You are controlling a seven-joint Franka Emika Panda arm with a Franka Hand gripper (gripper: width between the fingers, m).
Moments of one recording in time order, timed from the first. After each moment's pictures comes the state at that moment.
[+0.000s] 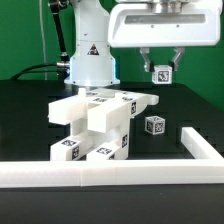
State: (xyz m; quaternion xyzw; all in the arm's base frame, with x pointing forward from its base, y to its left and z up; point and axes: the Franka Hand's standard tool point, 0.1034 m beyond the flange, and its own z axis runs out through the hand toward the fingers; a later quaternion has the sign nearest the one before) arm 0.503 0.088 0.144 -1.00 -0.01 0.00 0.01
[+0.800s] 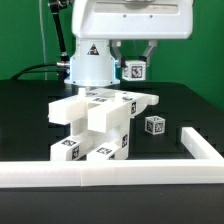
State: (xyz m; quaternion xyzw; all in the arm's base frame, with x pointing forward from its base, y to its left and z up) arm 0.544 0.025 0.150 -0.99 -0.11 -0.02 0.00
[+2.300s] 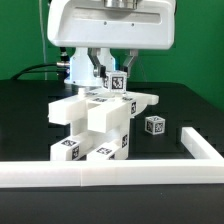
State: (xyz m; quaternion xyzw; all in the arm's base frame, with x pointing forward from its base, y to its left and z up) arm 0.569 -0.003 0.138 -0.99 -0.15 -0.02 -0.02
